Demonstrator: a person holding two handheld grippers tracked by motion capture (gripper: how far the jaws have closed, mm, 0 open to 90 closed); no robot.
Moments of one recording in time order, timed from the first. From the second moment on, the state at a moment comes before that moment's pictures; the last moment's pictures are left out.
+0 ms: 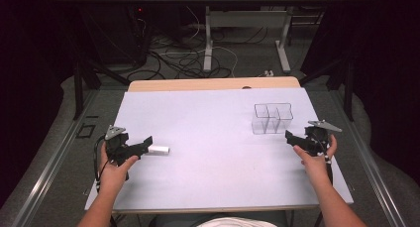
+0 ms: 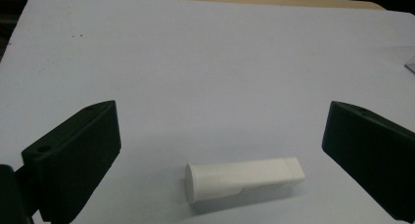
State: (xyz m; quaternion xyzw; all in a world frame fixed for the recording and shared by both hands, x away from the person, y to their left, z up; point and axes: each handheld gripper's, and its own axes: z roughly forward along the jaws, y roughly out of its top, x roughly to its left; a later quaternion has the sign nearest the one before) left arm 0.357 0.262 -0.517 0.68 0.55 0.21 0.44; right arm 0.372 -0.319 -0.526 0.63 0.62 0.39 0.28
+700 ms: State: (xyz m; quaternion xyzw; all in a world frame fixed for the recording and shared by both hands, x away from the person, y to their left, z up) left arm 0.353 0.255 -0.514 0.69 0.53 0.22 0.44; right arm 0.386 -0.337 -0.474 0.62 0.60 0.38 0.33
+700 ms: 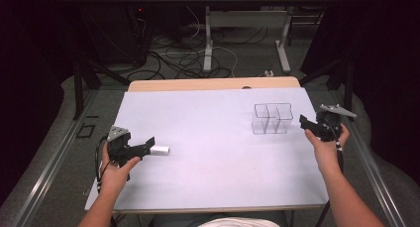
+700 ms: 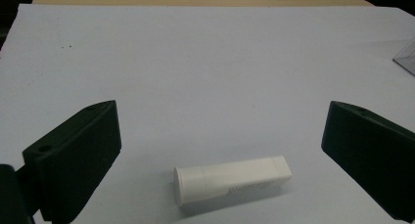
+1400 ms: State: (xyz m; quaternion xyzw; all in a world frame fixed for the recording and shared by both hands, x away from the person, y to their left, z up) left arm 0.355 0.256 -0.517 0.69 0.54 0.22 0.44; right arm 0.444 -0.335 -0.464 0.61 0.64 0.35 0.31
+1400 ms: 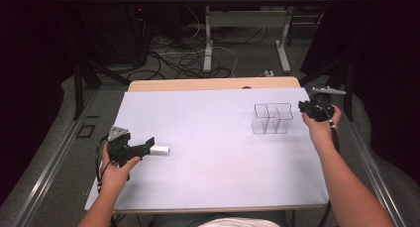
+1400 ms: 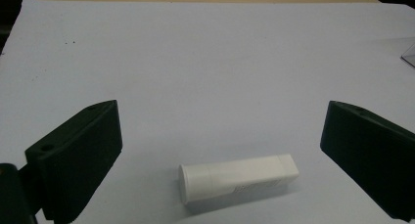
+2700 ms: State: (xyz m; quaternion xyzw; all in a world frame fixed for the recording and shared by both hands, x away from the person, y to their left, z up) left arm 0.356 0.257 -0.519 0.69 0.54 0.22 0.43; right arm 0.464 -0.316 -0.495 0.62 0.66 0.33 0.27
